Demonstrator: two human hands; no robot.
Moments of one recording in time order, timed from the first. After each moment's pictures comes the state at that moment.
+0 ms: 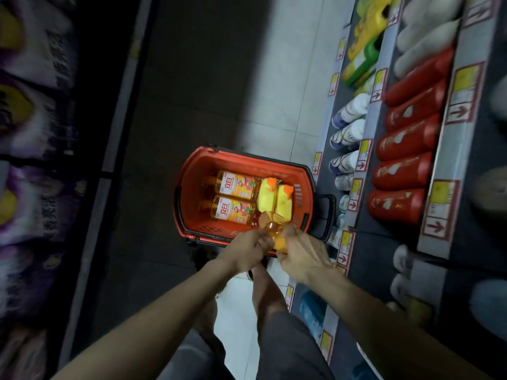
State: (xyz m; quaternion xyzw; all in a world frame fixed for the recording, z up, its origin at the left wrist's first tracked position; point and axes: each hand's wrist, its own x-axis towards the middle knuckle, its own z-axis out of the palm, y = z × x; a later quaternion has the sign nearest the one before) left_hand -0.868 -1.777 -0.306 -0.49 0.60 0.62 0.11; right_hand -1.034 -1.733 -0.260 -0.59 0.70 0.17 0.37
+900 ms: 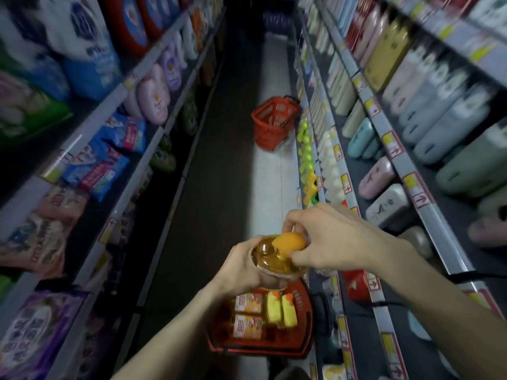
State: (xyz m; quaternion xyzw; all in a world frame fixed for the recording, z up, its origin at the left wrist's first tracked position) left_hand -0.773 -1.874 0.054 -0.35 0.70 0.60 -0.19; right_hand -0.958 -1.816 0.220 -0.71 0.68 0.04 0.18
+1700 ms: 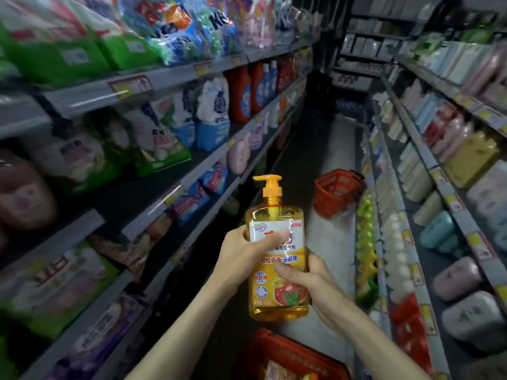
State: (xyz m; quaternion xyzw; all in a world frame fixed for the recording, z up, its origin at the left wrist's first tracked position) left_hand -0.643 -1.908 0.207 -0.45 0.52 0.59 -0.43; right_hand -0.815 -1.866 0.191 -0.44 0.52 -0.41 0.61
